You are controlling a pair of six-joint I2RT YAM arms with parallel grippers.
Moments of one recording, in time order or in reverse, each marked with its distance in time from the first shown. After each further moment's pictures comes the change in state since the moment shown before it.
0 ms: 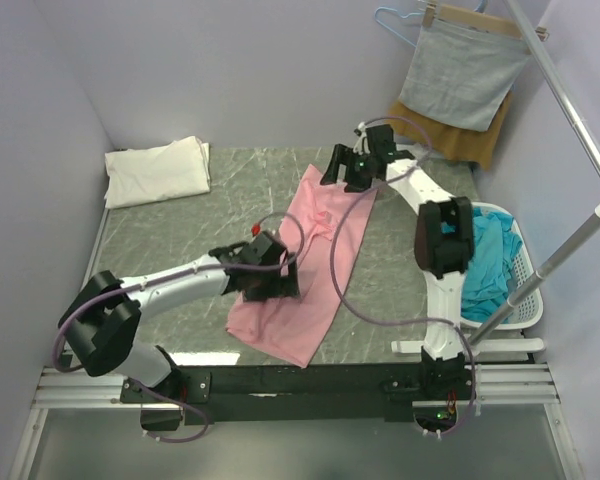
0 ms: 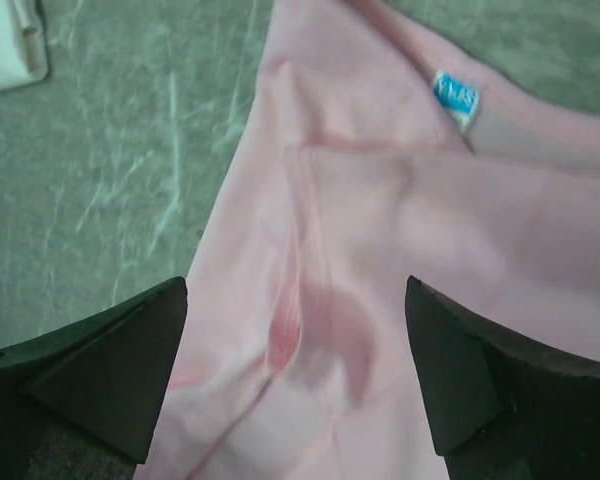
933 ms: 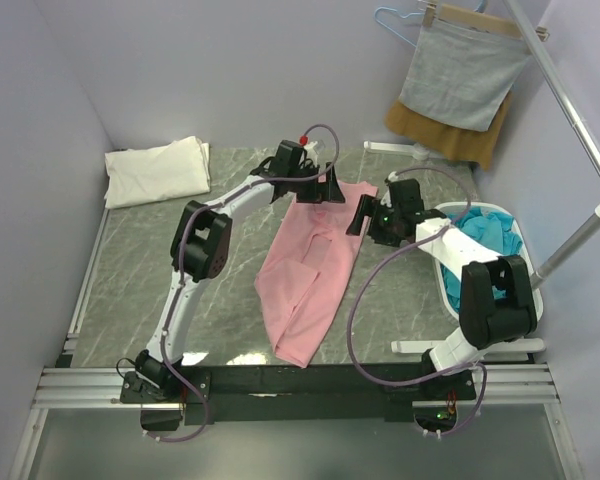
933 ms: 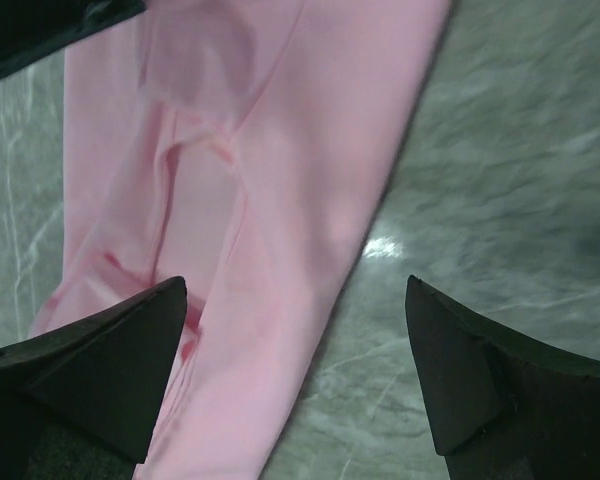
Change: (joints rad) left arm 0.307 0.928 1.151 0.196 0.468 0.394; right arm -0.003 -0.686 -0.879 0.176 0.253 0.072
